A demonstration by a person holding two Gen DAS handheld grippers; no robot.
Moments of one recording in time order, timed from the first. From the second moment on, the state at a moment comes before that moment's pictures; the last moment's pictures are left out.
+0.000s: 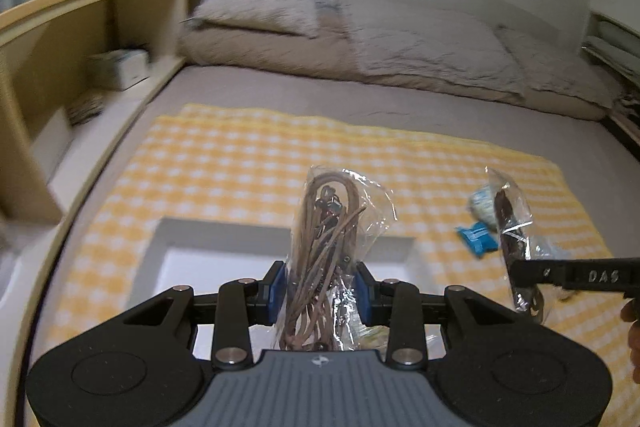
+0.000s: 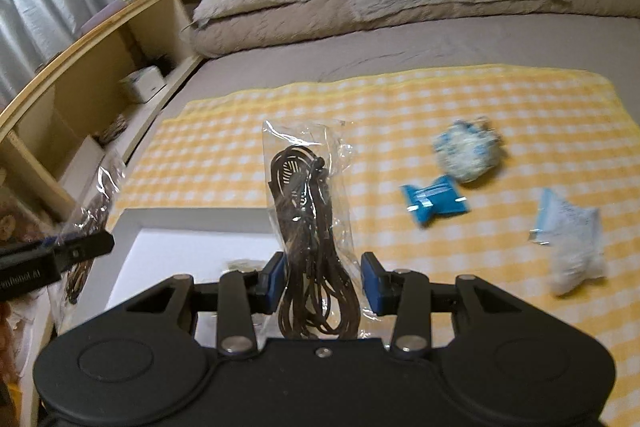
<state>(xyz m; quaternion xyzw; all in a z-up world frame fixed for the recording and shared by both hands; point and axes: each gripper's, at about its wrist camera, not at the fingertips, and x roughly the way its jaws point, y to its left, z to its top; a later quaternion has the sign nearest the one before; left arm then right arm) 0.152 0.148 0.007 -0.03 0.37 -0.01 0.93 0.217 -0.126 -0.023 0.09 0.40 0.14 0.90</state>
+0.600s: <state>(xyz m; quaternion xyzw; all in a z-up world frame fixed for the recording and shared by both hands) 0.127 0.223 -0.065 -0.01 0.45 0.08 0.89 0.203 -0.002 -0.050 0.11 0.46 0.23 0.85</state>
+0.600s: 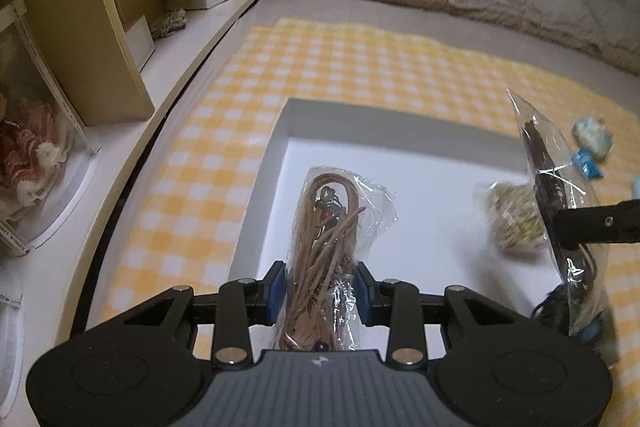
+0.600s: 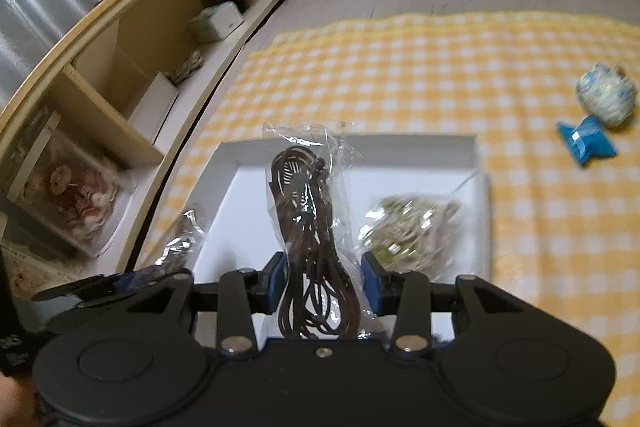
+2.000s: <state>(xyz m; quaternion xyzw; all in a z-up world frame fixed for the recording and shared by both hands) 0.110 0.223 -0.059 0.02 0.46 0.03 0.89 0.200 0.038 -0.091 0.16 0.54 0.25 0.79</state>
